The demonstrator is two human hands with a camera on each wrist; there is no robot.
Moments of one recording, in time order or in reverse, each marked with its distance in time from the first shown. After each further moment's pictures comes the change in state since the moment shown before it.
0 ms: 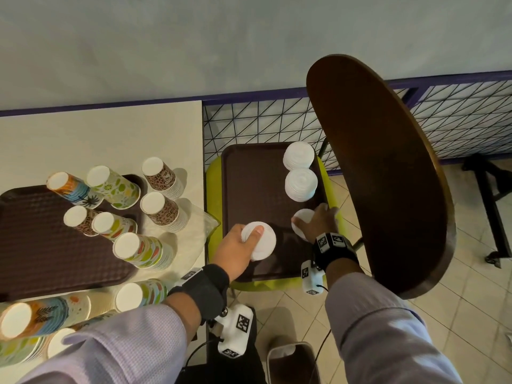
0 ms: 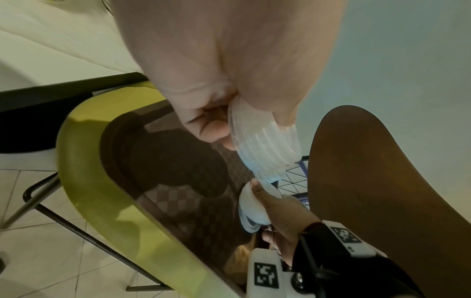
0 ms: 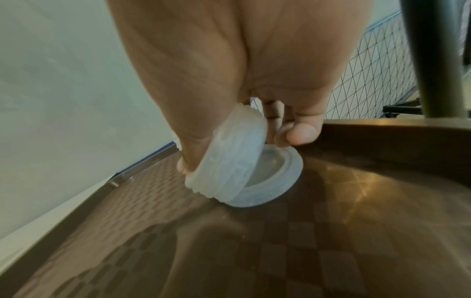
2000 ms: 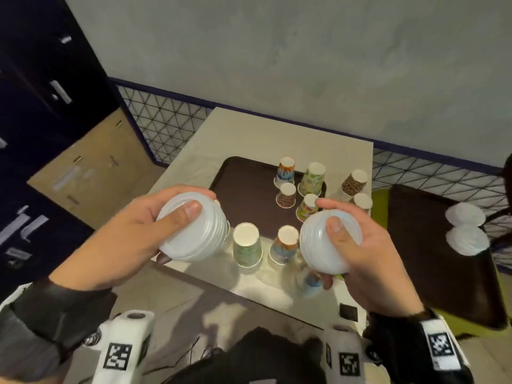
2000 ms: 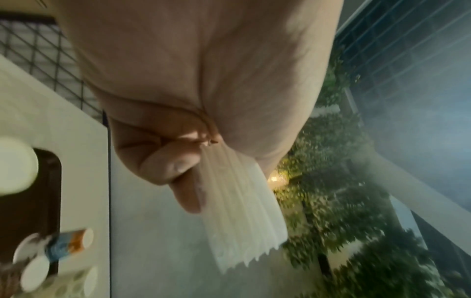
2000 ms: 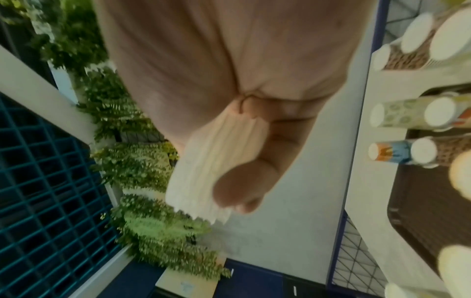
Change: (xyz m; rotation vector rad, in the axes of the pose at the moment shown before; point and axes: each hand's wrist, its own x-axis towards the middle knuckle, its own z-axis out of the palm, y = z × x) left_hand -0.414 -0.119 -0.457 -0.267 0.294 0.390; right_hand -0.518 -0.239 0.041 0.932 -0.679 -0.774
